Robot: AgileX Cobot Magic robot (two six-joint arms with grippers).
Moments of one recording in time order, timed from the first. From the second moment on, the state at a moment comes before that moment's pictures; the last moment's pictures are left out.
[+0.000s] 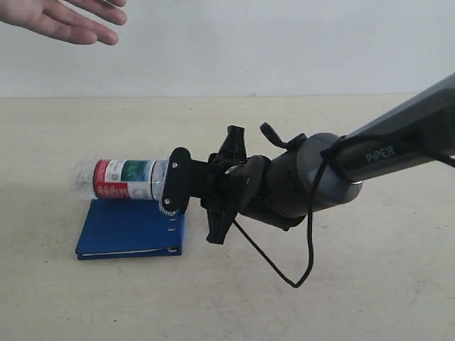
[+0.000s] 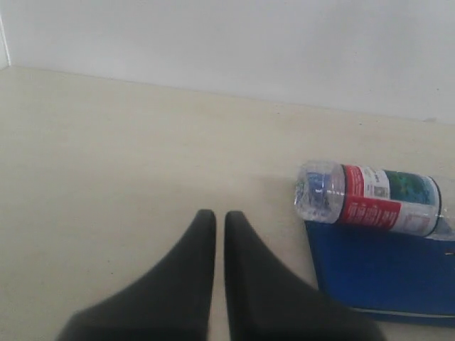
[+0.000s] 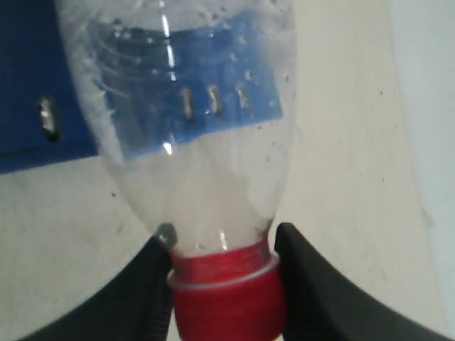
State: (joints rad) left arm 0.10 0.00 0.00 -0.14 0.31 0.04; right arm 0.79 2.08 -1.10 0.91 -0.34 -1.73
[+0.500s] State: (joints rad) left arm 0.10 0.00 0.00 -0.14 0.31 0.04; right arm 0.68 1.93 -1.10 1.60 -0.58 -1.97
